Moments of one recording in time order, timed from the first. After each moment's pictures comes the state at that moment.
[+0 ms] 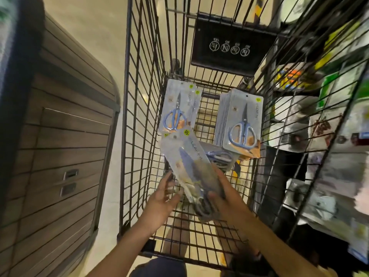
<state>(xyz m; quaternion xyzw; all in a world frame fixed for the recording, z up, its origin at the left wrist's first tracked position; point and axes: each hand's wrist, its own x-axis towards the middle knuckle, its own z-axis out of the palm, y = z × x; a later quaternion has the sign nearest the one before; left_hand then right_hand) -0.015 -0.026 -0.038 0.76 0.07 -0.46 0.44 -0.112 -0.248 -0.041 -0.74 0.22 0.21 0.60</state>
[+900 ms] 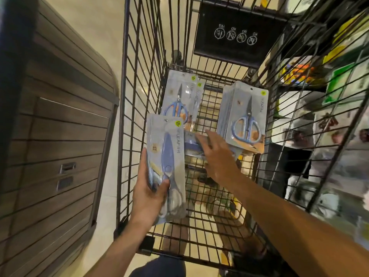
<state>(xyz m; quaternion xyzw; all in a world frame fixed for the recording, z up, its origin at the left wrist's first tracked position) -0.002 -0.029 -0.007 0.71 0.15 -0.31 0.61 -0.015 -0.253 -0.079 -0.96 0.07 0.21 0.16</state>
